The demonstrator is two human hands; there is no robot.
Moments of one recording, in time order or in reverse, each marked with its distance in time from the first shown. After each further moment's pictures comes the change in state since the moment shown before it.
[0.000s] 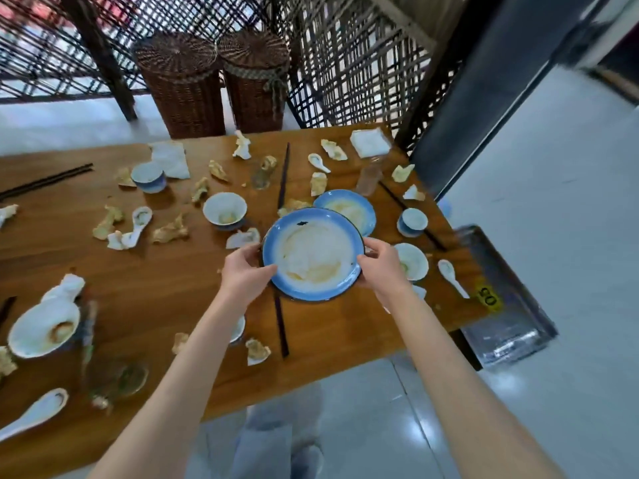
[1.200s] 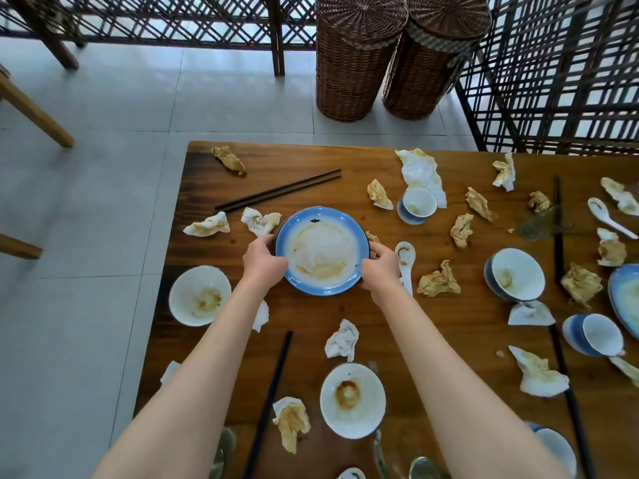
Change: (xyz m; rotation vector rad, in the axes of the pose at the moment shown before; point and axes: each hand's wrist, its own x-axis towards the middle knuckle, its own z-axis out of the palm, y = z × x) left_hand 0.267 -0.133 -0.415 0.154 0.202 -0.257; right_hand 0.059 -0.074 0.549 -0.125 -0.113 0.260
